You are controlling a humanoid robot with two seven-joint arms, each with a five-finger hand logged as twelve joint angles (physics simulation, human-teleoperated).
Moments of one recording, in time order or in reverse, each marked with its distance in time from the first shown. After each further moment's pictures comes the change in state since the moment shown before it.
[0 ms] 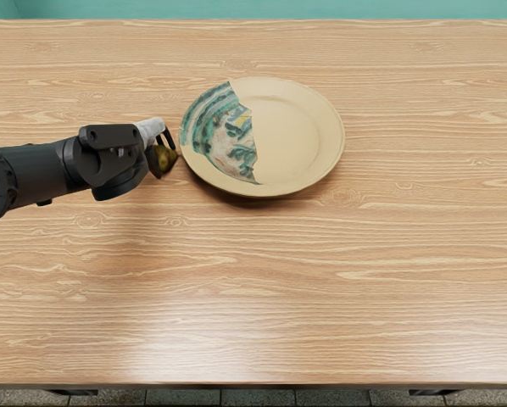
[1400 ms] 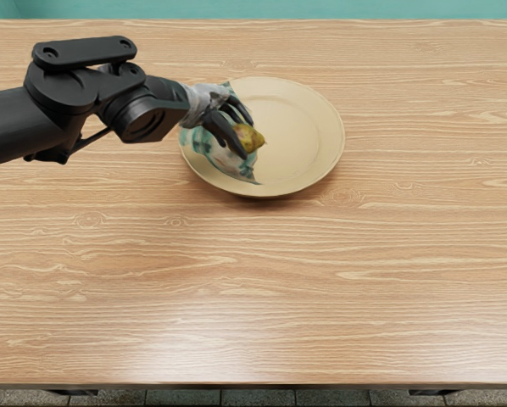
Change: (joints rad) left arm -0.094 0.105 -0.554 -0.072 -0.103 -0.258 0.093; right arm 0.000 0.000 0.000 0.000 0.000 0.000 0.000
